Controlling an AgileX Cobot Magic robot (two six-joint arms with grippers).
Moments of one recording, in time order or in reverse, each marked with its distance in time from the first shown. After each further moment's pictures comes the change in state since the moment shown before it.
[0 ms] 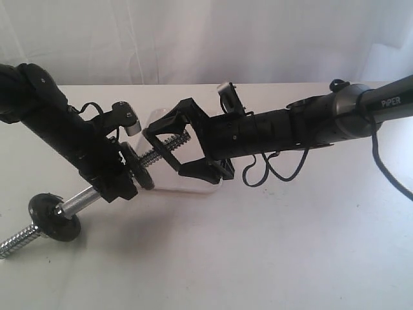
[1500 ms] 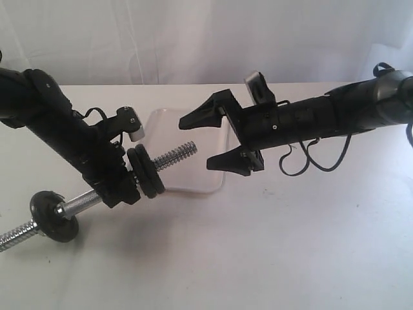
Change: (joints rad) left arm -0.002 0.015 0.002 -0.018 -0.006 0.041; right arm -0.168 -0.018 -0.008 -0.195 0.193 0.025
